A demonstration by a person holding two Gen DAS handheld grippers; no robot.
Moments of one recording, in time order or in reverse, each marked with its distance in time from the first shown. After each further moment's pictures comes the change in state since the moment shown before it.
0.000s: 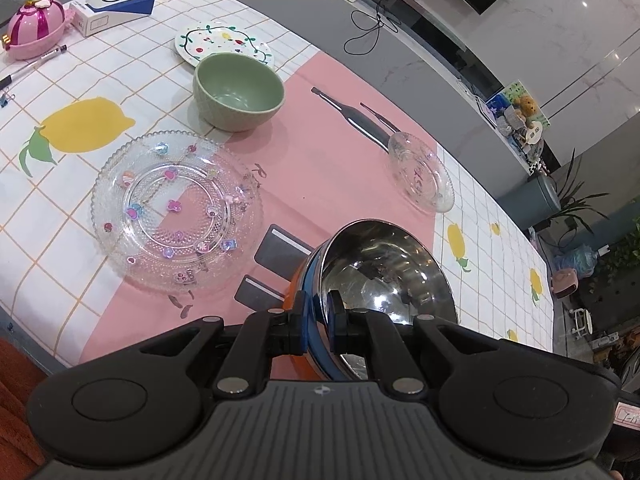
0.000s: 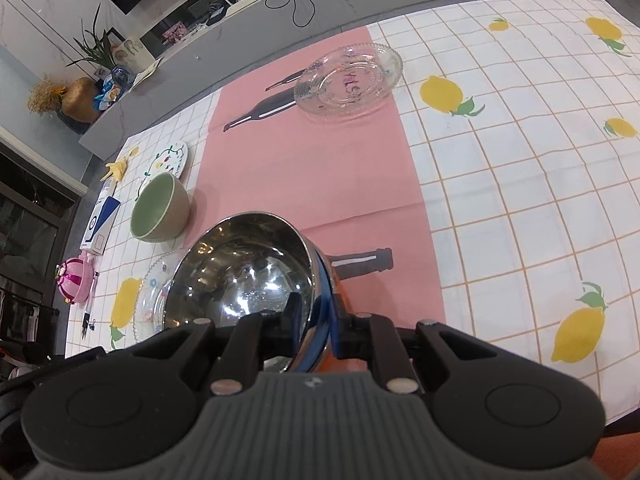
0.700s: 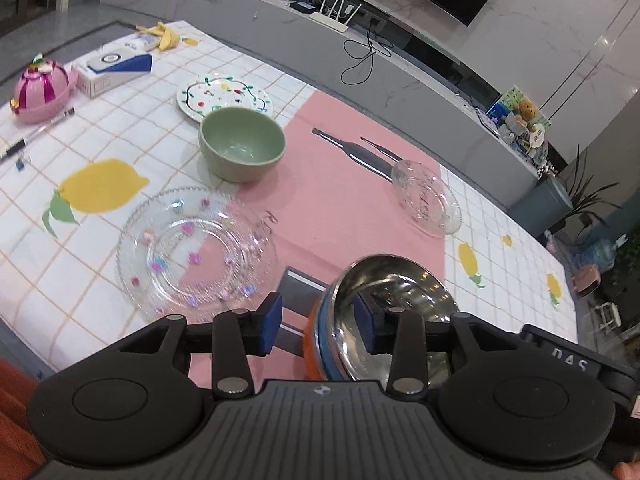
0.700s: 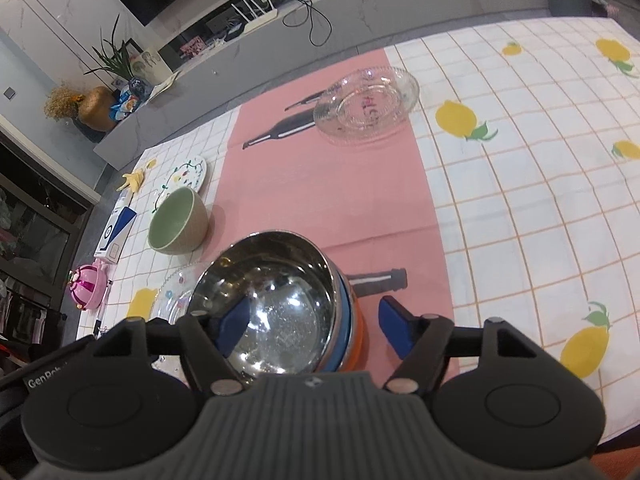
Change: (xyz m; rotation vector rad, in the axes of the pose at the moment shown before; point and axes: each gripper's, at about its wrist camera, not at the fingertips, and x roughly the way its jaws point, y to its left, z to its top) left arm -0.018 -0.010 0.010 0.103 -0.104 0.070; right arm -0.009 0.007 0.000 -0.033 -0.069 0.032
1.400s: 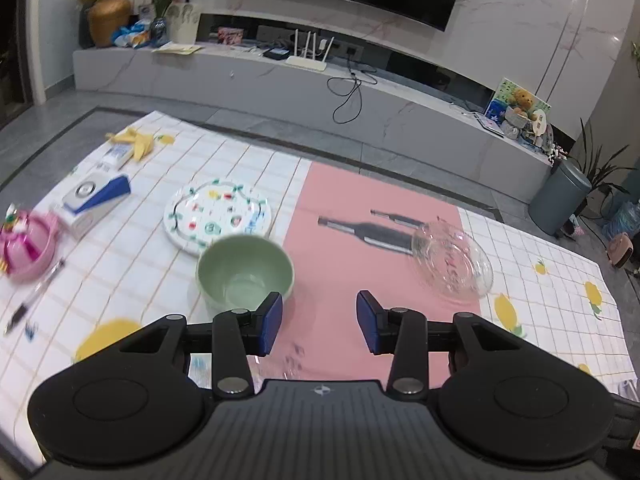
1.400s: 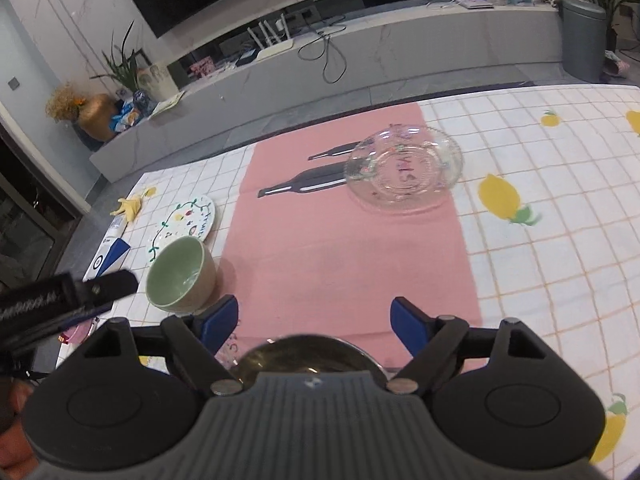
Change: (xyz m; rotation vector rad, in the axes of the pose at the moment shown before) left arm 0.027 -0.018 0.091 0.231 -0.102 0.076; right arm 0.043 0.052 0.047 -0.095 -0.095 -0.045
